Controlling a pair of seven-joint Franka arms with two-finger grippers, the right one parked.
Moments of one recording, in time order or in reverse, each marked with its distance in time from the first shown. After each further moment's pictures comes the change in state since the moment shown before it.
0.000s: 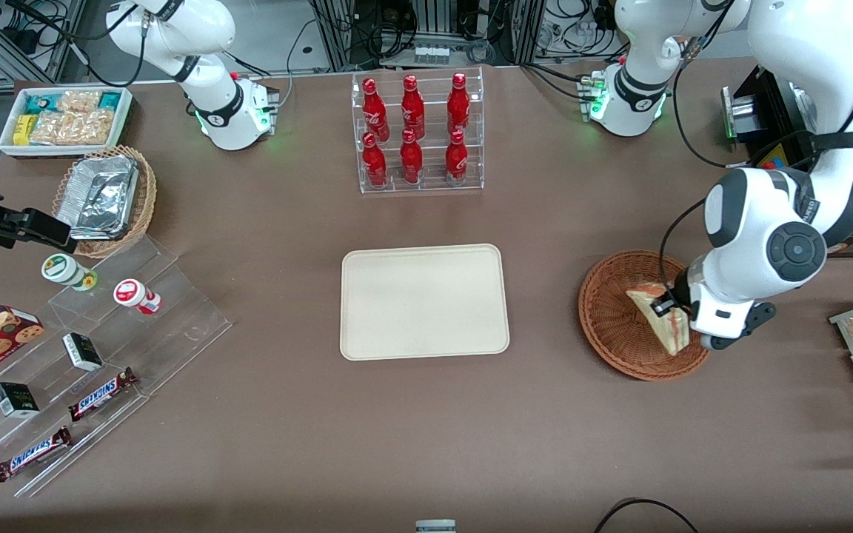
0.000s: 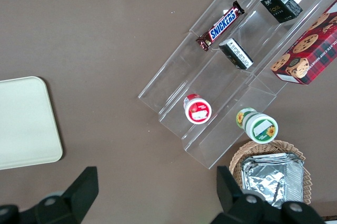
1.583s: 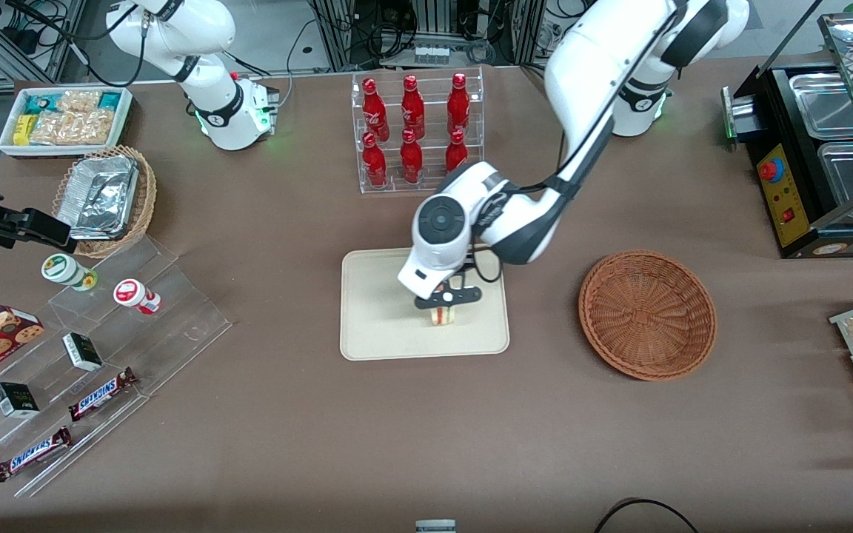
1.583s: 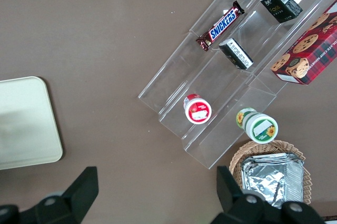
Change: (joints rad) arm -0.574 0.461 -0.119 0.500 0.055 -0.022 -0.326
